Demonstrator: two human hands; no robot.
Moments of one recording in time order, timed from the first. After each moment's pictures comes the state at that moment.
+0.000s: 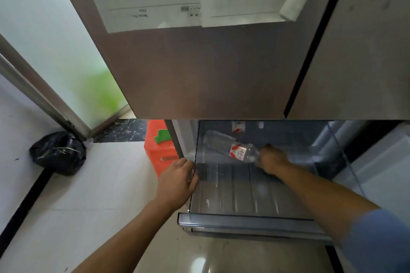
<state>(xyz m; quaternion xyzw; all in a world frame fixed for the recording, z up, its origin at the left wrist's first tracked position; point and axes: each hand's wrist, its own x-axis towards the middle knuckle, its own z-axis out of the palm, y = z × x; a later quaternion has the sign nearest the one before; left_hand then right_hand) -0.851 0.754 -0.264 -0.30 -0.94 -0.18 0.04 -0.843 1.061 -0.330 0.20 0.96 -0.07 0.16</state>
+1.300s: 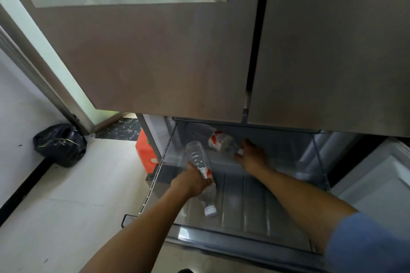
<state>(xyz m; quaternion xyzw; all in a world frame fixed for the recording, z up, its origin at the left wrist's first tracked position) -0.851 0.891 -0.307 -0.04 -0.93 -0.21 -0.30 -0.878 1.112 -0.368 0.16 0.96 -0.22 0.04</state>
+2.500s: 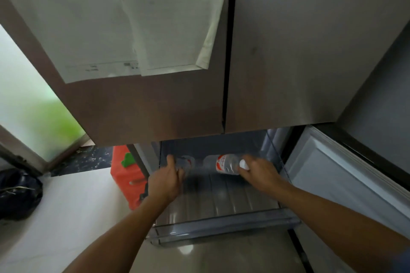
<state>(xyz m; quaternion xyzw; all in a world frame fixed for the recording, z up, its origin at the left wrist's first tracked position) -0.844 0.837 -0.221 -0.23 -0.96 -0.17 -0.04 -0.724 1.086 -0.229 0.19 0.97 -0.18 -0.02</state>
